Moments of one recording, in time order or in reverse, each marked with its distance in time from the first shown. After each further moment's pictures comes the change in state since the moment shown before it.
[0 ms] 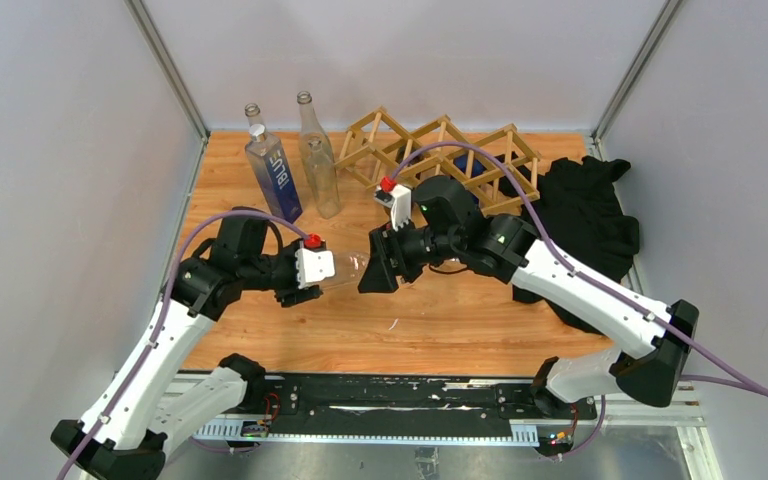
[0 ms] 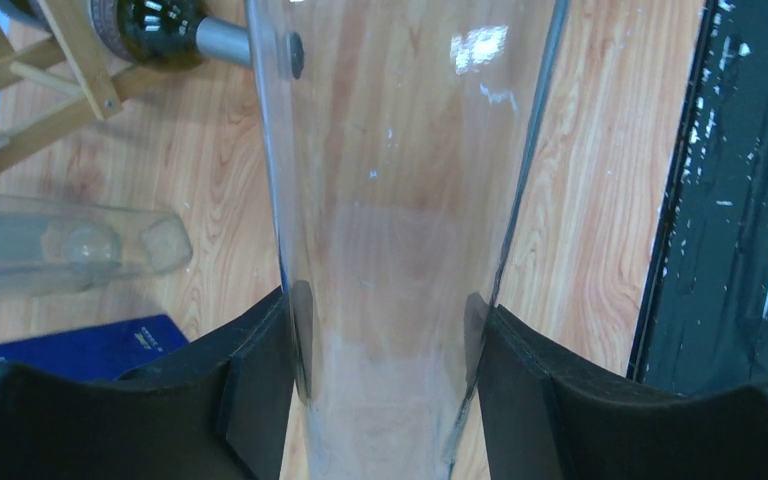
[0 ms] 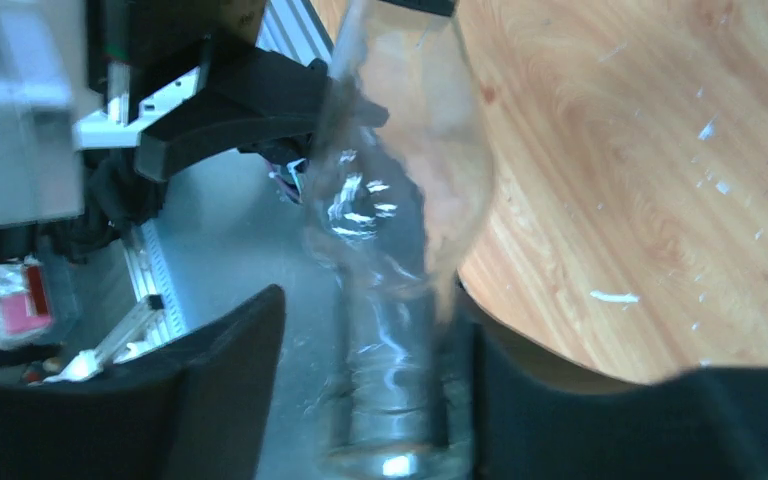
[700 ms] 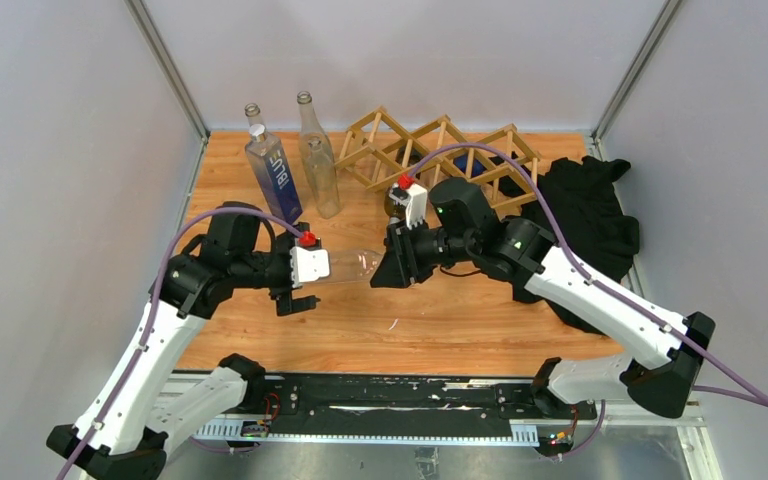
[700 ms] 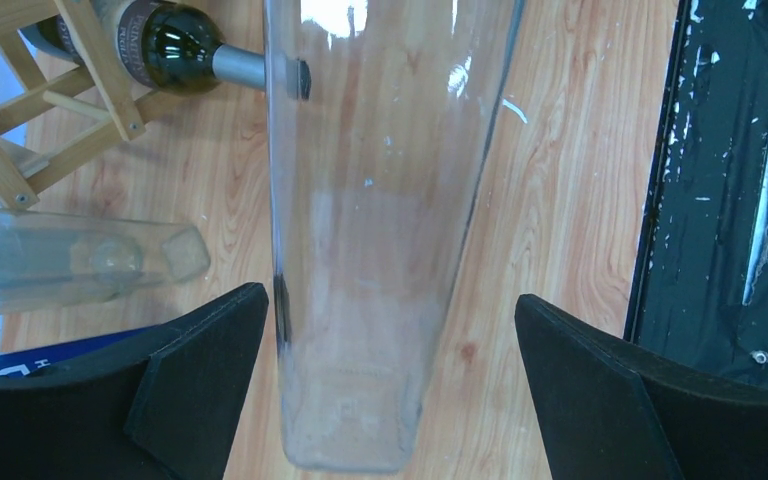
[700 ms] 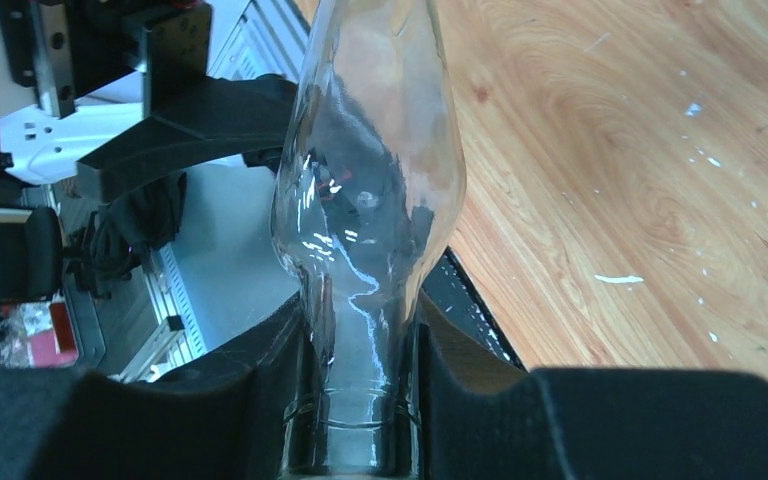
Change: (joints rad) left arm 0.005 0.006 0.086 -0.058 0.016 0.000; right arm -0.029 -0.082 -0.055 0.012 0.036 0.060
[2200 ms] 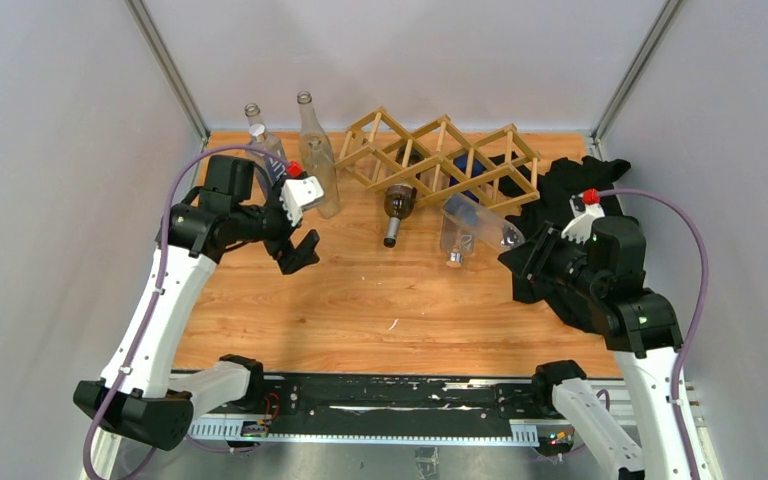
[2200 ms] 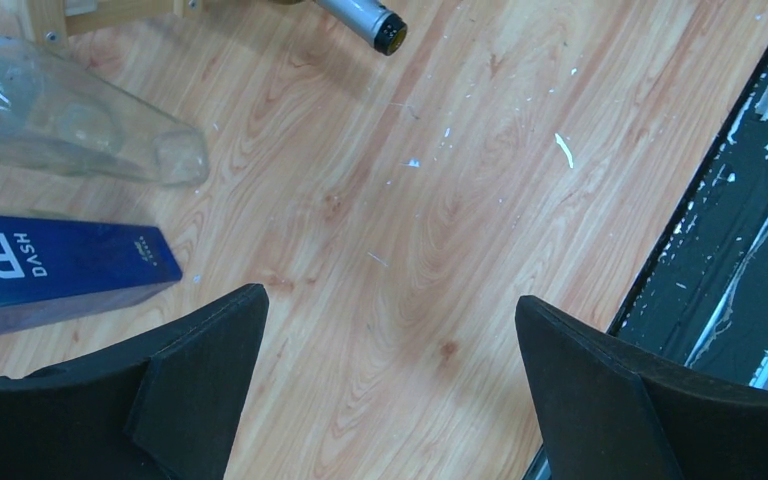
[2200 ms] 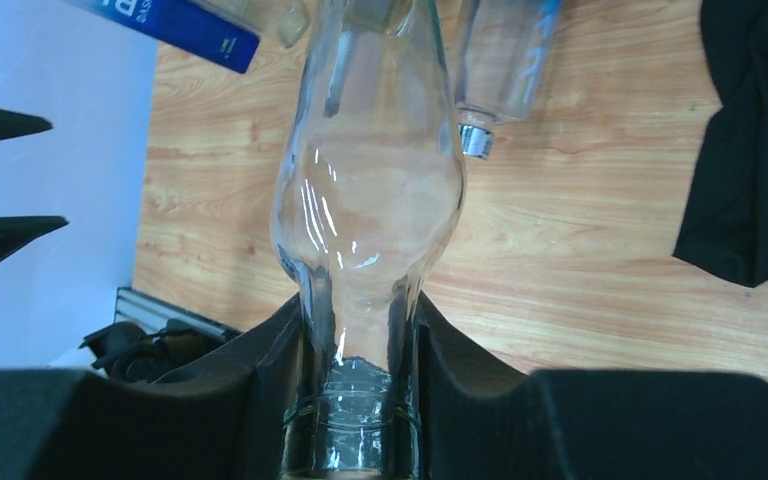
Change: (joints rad) left arm 0.189 0.254 0.229 -0.039 -0.008 -0.249; right arm -0.755 -0.598 -0.314 -0.246 0.098 0.019
